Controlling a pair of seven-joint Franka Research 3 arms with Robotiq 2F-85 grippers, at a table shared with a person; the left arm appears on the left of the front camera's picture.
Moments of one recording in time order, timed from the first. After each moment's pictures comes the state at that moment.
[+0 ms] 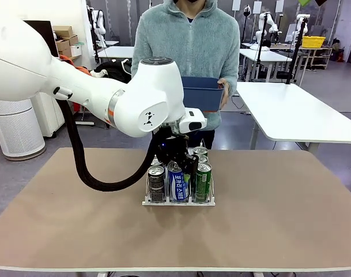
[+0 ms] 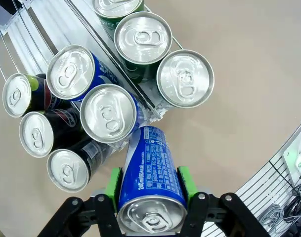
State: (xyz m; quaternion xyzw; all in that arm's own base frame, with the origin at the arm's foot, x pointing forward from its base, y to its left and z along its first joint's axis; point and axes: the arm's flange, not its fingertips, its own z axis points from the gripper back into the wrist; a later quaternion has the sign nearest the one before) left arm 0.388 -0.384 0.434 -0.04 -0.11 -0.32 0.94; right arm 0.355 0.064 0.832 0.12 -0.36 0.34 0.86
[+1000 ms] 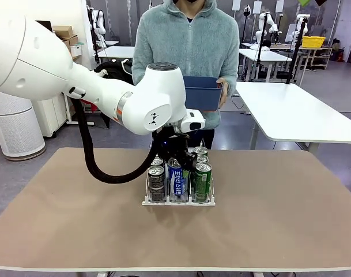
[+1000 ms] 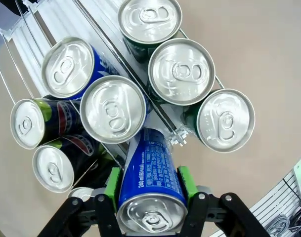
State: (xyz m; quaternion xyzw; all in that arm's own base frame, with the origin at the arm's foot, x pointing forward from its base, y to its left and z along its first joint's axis) left arm 0.429 -0.388 0.415 -0.03 -0.11 -0.32 0.94; right arm 0.355 0.064 0.832 0.12 -0.36 0.34 0.86
